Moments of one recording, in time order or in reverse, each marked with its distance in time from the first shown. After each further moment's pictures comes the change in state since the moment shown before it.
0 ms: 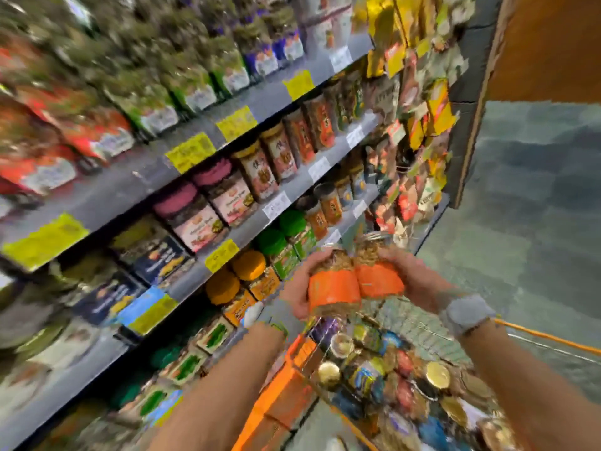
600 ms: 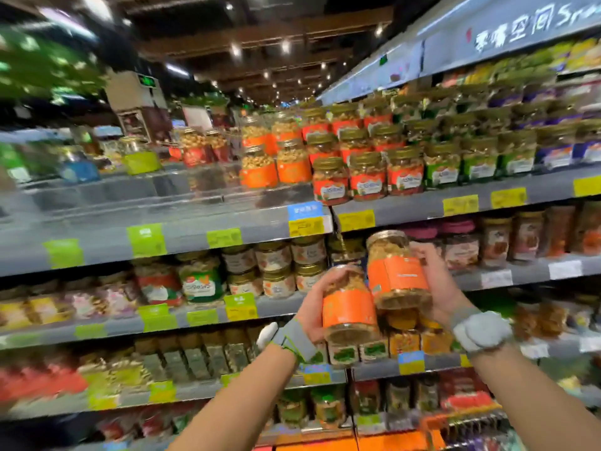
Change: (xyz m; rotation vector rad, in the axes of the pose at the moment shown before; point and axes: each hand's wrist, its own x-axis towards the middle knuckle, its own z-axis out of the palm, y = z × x) left_hand -0.319 0.019 -0.113 -0.310 0.371 0.555; right_hand -0.061 -0.065 0.325 0.070 -0.621 -0.063
